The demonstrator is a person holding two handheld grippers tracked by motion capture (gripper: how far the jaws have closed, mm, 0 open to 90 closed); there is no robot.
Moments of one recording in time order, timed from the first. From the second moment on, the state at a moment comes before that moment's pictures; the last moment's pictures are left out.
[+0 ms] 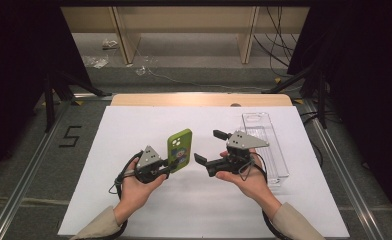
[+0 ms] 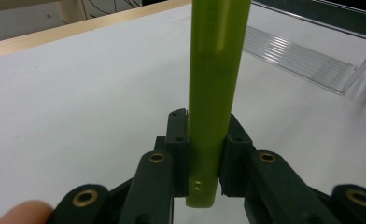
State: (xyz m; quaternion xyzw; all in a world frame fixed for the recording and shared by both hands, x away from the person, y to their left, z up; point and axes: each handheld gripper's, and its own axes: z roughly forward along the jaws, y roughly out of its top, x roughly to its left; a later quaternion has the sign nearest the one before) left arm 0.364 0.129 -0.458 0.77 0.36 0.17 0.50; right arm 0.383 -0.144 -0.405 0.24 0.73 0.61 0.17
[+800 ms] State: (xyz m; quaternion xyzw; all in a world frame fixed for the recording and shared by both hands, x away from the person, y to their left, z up) left arm 0.361 0.119 -0.454 0.76 0.38 0.18 0.50; right arm 0.384 -0.144 -0.407 0.28 0.72 0.61 0.18
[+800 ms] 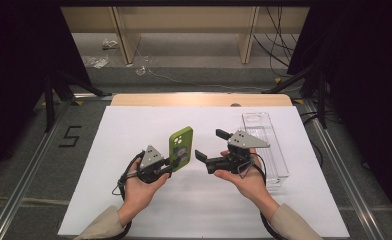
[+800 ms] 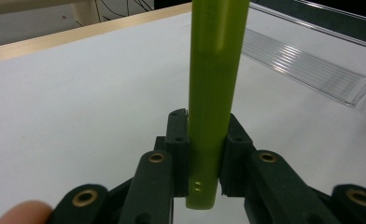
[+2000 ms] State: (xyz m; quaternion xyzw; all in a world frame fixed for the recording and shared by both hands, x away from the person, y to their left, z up) left arm 0.361 0.087 -0.451 0.76 0.38 0.18 0.50; right arm 0.383 -0.140 -0.405 0.31 0.70 0.62 0.18
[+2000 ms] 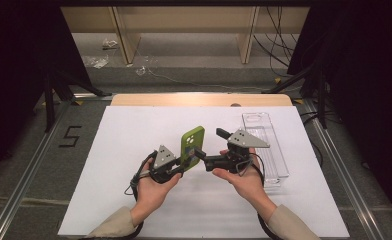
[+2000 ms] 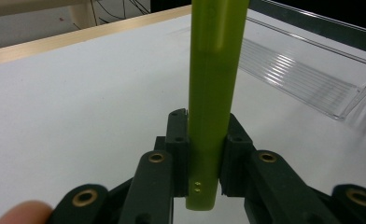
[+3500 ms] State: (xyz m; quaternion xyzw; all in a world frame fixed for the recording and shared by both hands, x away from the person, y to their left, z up) left arm 0.359 0.054 -0.451 0.76 0.36 0.18 0.50; right arm 0.386 -0.139 -0.405 0.33 0.69 0.62 0.19
